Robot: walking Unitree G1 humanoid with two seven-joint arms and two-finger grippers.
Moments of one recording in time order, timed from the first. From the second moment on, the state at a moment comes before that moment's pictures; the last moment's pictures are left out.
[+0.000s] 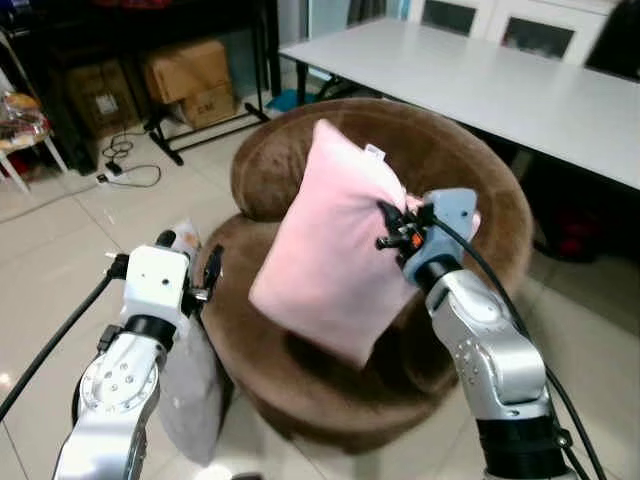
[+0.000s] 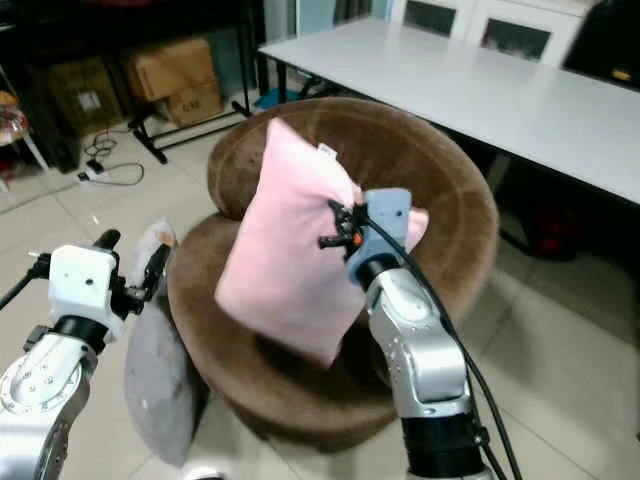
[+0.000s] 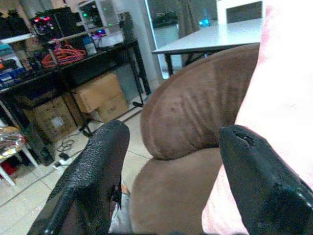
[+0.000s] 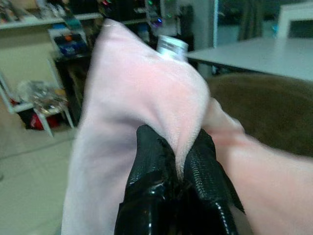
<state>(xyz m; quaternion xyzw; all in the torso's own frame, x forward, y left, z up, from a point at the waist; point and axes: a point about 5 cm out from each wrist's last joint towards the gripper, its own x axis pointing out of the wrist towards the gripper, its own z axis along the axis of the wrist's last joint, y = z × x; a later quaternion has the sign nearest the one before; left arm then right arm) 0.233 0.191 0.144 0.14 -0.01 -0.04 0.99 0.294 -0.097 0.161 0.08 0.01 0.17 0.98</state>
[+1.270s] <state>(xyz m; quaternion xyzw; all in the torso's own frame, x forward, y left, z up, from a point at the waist) 0.208 0.194 0.117 0.22 0.08 -0.16 0.96 0.318 -0.008 0.161 0.09 0.15 0.31 0.93</state>
